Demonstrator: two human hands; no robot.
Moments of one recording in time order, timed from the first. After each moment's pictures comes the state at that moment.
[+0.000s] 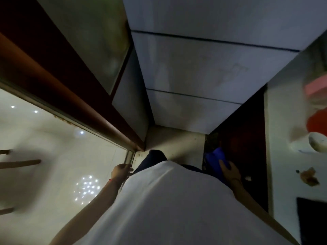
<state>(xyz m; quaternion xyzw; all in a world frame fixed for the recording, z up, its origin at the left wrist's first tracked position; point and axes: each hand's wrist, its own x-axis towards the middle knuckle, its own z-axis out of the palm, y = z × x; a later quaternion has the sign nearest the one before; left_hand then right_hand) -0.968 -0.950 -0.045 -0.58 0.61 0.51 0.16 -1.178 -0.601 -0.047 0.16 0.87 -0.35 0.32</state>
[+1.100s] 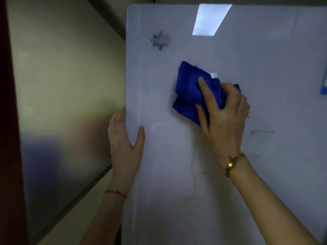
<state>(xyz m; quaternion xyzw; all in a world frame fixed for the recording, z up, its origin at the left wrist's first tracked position) -1.355 -1.117 0.471 -0.03 0.68 0.33 -0.66 -1.440 -0.923 0.549 -0.27 0.62 -0.19 -0.71</state>
